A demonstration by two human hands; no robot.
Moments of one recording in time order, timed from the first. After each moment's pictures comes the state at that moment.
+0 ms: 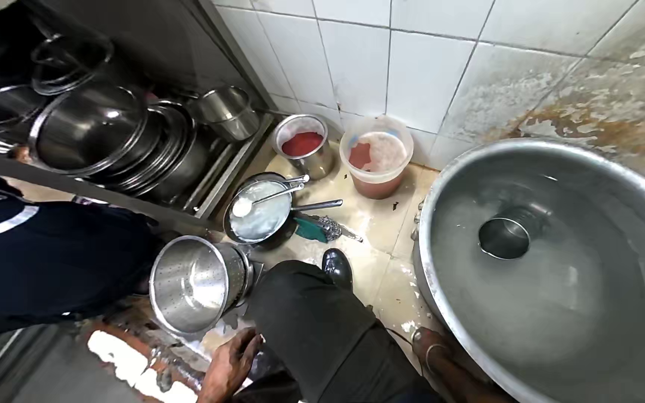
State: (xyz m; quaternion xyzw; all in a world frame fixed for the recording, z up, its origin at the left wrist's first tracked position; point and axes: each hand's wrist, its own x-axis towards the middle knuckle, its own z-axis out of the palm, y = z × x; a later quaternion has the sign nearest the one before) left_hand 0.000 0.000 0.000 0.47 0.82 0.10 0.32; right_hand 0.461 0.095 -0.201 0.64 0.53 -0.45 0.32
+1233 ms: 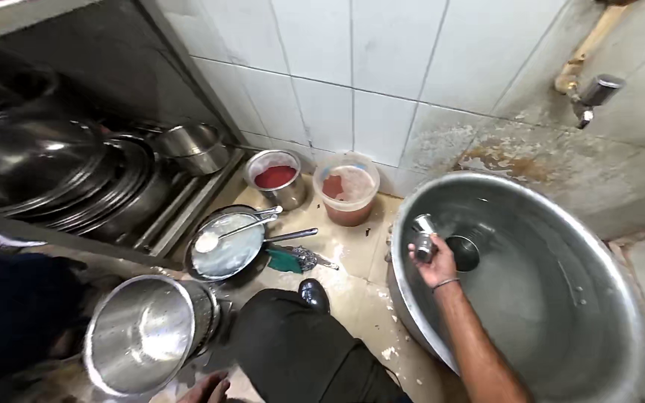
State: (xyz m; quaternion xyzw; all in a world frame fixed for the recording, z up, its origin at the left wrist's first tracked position) left_hand -0.001 -0.001 0.012 0.44 0.80 0.16 0.38; right_hand 0.459 0.308 0.029 0.53 0.04 -0.63 -0.56
